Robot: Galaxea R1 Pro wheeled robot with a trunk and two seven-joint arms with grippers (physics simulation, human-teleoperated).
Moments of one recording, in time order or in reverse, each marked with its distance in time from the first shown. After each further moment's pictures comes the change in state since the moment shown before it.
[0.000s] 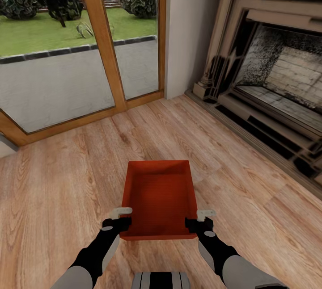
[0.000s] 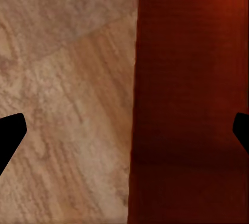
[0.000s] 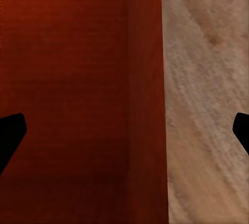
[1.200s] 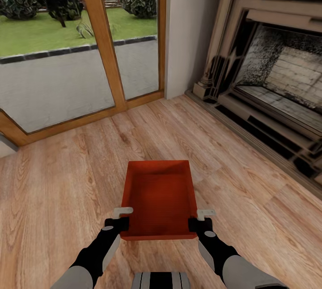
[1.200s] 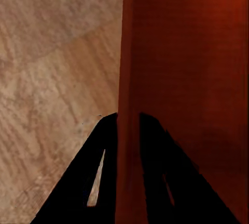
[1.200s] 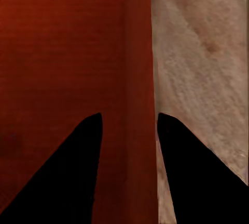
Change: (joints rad) left arm 0.000 -0.001 -0.011 -0.003 0.014 -0.001 -0.004; right arm 0.000 -0.001 -0.001 0.000 0.000 -0.027 -0.002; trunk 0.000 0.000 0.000
